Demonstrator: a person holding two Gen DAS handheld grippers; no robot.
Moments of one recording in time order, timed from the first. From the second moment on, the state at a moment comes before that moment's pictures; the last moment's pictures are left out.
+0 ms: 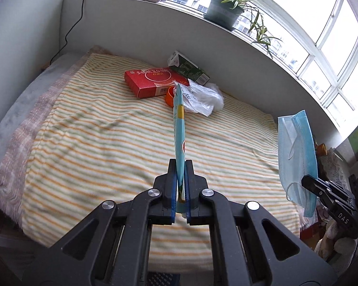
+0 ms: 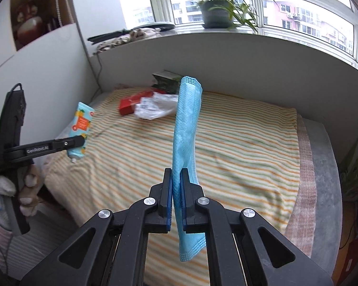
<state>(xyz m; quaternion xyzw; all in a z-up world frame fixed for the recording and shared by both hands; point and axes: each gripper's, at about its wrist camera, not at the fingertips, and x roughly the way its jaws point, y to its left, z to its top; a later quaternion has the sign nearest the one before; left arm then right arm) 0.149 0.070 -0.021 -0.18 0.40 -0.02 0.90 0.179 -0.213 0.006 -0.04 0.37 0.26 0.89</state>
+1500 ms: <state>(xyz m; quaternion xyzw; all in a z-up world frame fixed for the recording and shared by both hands) -0.035 0.088 -0.204 -0.24 0.54 0.02 0.81 0.014 -0.112 -0.151 -0.05 0.51 0.39 0.76</state>
